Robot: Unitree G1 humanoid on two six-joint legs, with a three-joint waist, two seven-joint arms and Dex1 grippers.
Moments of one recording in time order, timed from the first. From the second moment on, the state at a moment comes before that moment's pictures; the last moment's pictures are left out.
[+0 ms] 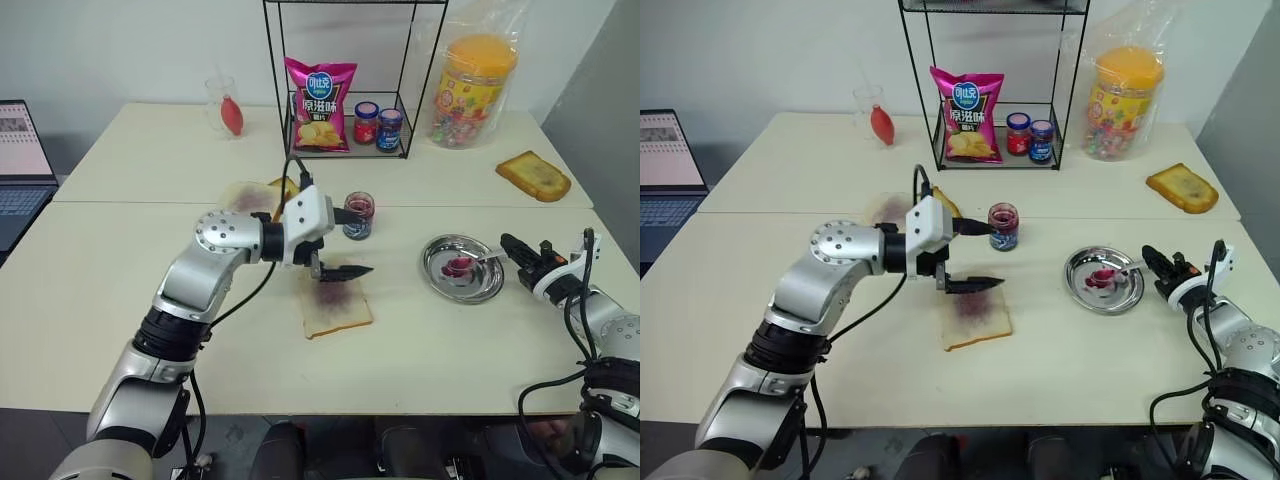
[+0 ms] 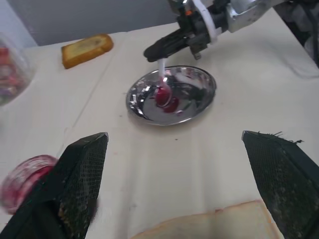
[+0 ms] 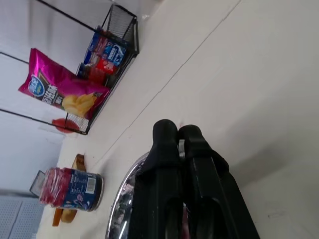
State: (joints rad) left arm -0.70 0.54 -0.20 -0.05 -0.27 0.34 -1.10; right arm -0.44 -0.50 -0.63 0.37 0.98 0.91 0.34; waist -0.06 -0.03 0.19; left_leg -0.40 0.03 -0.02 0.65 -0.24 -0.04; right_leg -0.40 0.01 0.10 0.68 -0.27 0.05
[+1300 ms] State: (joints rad) left arm -0.42 0.57 0.07 -0.19 -0.36 0.54 -0.78; right arm -0.99 -0.29 -0.13 0.34 0.69 0.73 0.36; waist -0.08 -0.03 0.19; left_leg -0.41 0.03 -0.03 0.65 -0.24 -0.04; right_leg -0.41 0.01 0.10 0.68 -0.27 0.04
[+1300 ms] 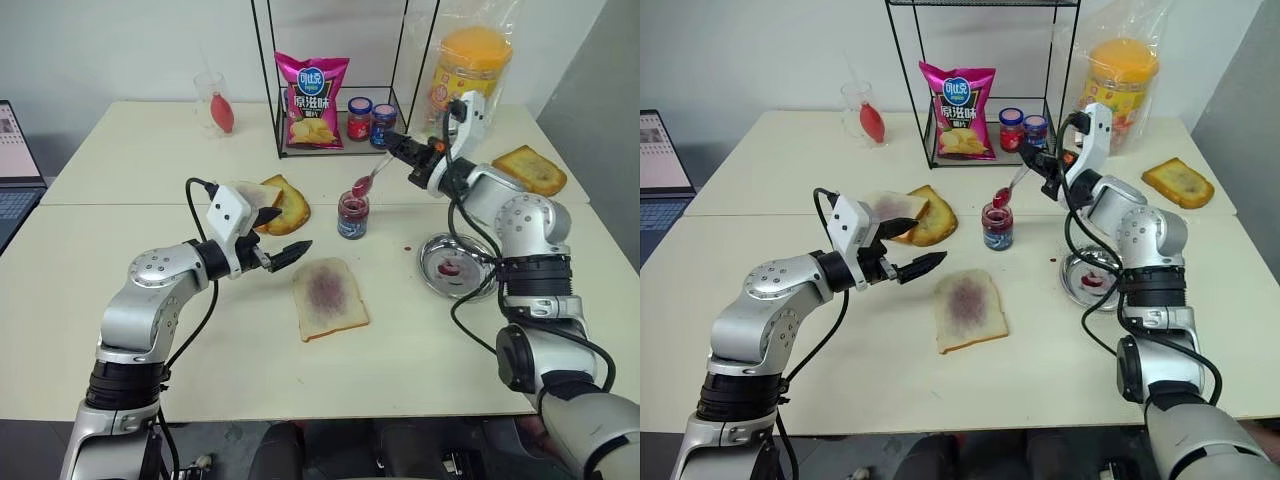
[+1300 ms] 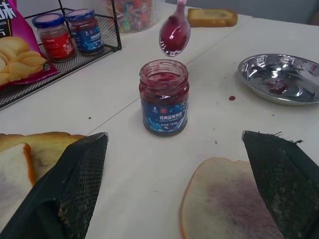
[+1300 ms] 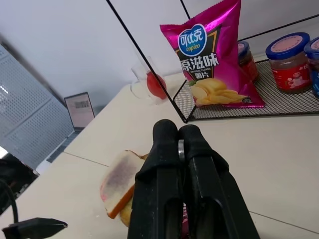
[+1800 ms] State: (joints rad) left arm -0.42 0.56 0.07 -0.19 -0.37 0.54 -0.77; right arm -0.95 -0.29 0.14 0.41 0.27 0.36 0.54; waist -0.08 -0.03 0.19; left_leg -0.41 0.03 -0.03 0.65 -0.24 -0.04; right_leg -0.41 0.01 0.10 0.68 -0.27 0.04
